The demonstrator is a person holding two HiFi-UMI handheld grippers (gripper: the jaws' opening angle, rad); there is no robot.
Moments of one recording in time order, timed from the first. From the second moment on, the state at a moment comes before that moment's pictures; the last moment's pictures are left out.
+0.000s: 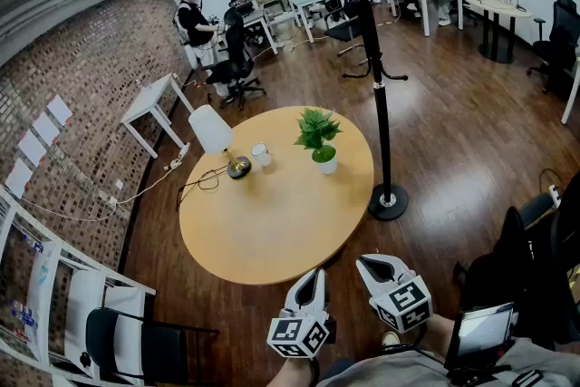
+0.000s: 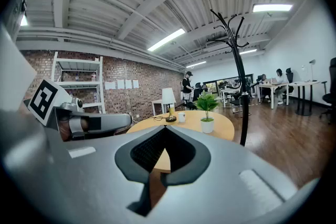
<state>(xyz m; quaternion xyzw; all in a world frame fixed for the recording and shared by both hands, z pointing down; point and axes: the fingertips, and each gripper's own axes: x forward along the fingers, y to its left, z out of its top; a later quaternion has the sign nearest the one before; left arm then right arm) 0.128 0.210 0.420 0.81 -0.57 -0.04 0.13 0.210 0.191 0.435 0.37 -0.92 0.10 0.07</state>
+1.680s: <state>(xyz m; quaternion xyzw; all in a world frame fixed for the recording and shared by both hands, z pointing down) 0.032 -0.180 0.514 0.85 -0.50 0.01 0.19 0.120 -0.192 0.523 0.44 -0.88 0.13 0.13</state>
